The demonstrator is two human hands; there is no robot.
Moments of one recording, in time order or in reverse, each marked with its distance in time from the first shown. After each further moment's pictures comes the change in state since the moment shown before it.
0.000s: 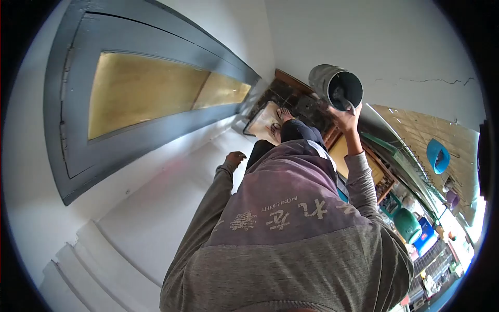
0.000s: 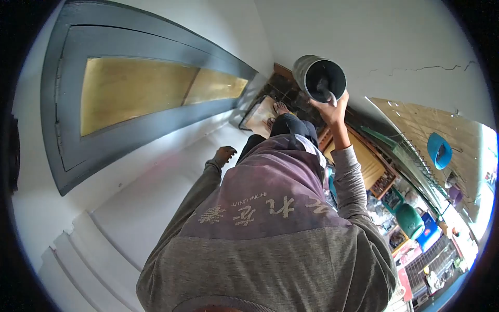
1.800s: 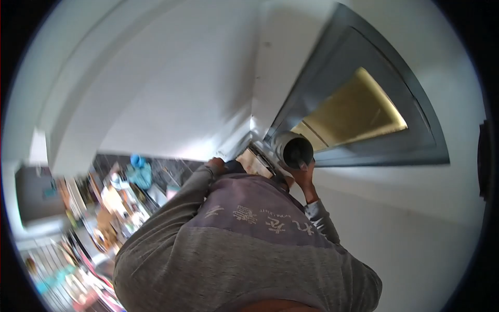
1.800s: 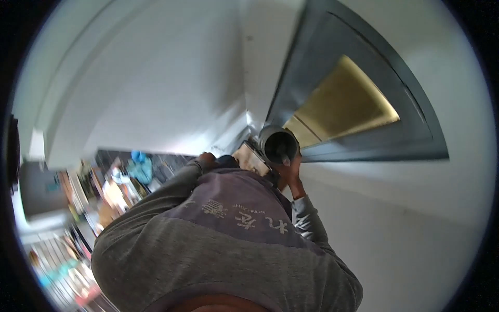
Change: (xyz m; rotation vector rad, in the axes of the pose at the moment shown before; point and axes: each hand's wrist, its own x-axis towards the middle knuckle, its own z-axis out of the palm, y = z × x) left_hand -0.106 0.050 0.188 -0.470 0.703 -0.515; right_hand -0.006 -0.088 0.267 0.158 -1.652 -0.490
